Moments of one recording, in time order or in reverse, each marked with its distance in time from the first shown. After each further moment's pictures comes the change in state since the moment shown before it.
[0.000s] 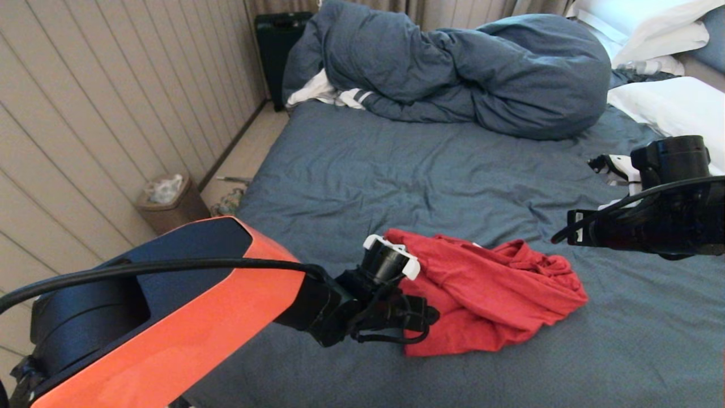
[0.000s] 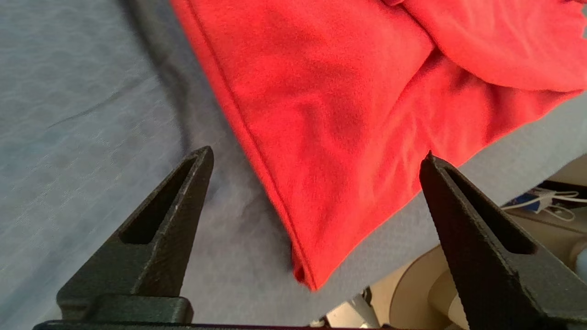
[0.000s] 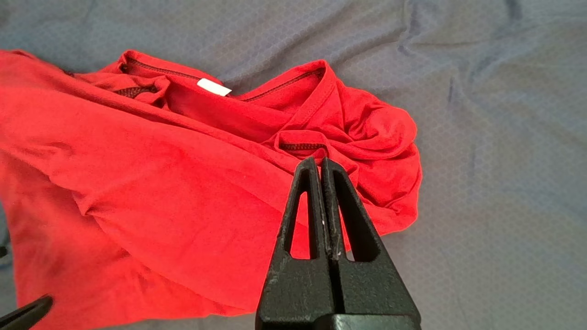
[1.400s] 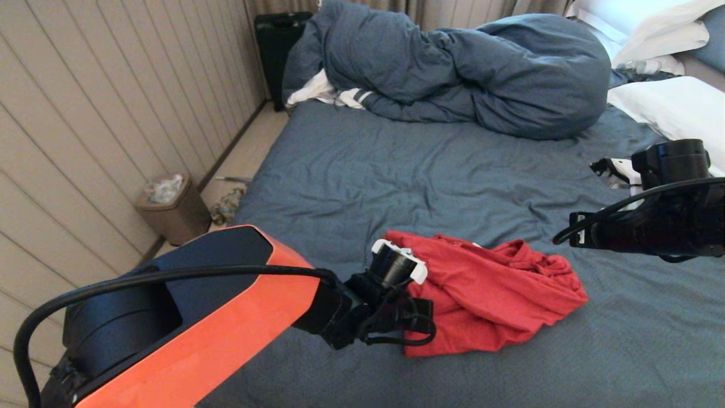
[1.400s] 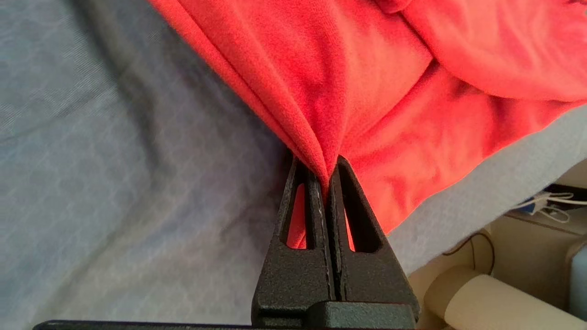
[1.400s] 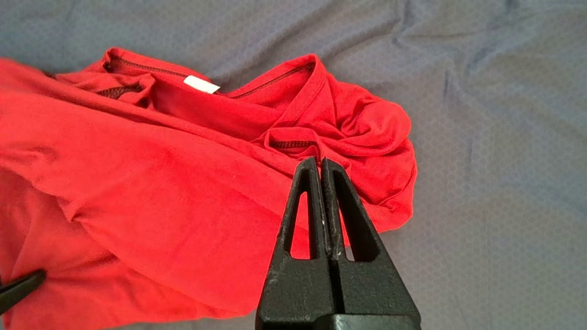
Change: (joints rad) left arm -0.012 0.040 -0.039 -0.007 -0.003 -0.016; right arm -0.019 0.014 0.002 -0.003 0.008 0.000
